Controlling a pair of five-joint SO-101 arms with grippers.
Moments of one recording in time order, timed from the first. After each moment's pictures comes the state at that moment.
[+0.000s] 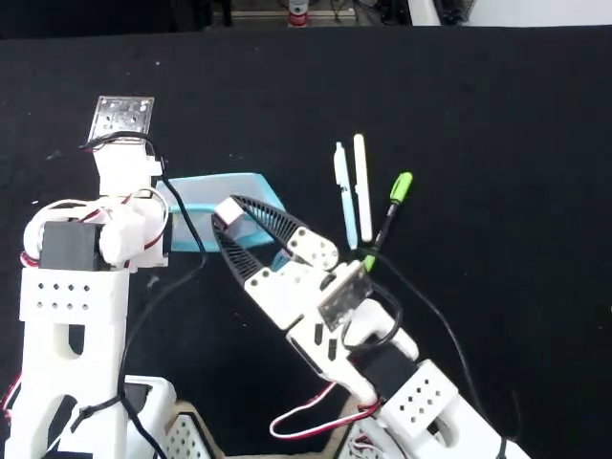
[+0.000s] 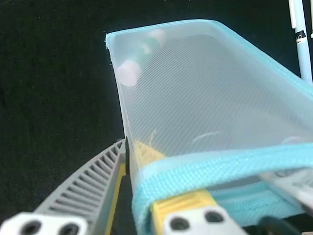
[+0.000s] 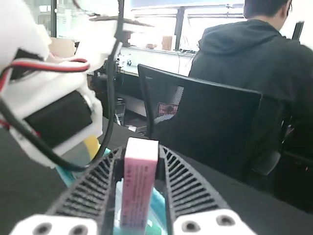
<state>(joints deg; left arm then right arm) -3.0 -40.6 22.8 85.9 -1.6 -41.9 -76.4 85.3 -4.5 6.5</state>
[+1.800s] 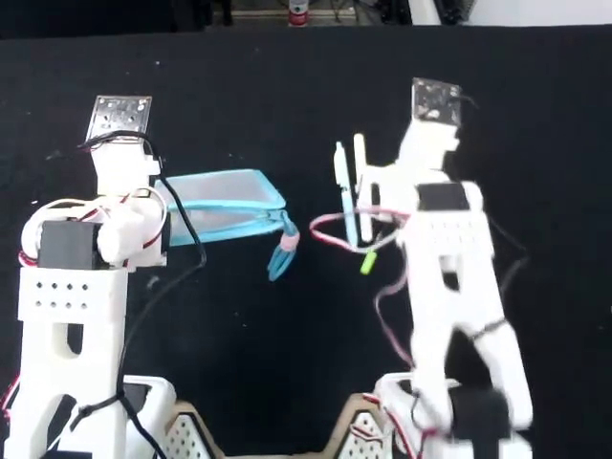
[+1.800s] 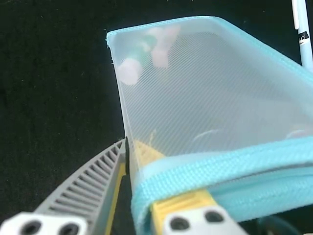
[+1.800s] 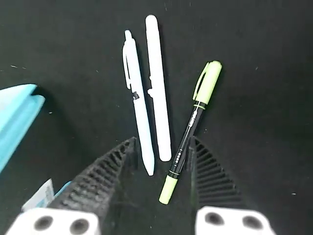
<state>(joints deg) -3.0 -40.6 22.9 85.8 -1.6 -2.1 -18.8 29.9 58.6 -14.0</state>
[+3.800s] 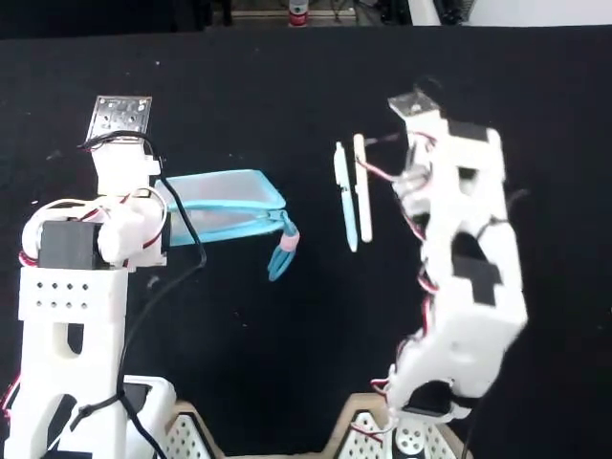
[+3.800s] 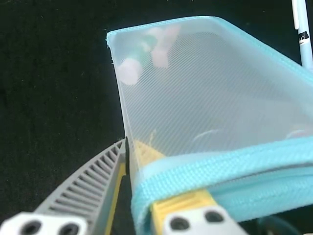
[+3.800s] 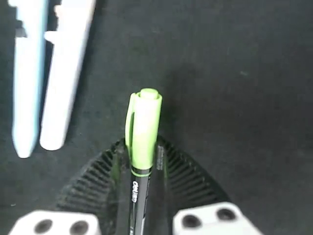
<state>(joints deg) -3.0 -40.6 22.9 85.8 -1.6 11.7 19.9 4.1 68.0 29.0</state>
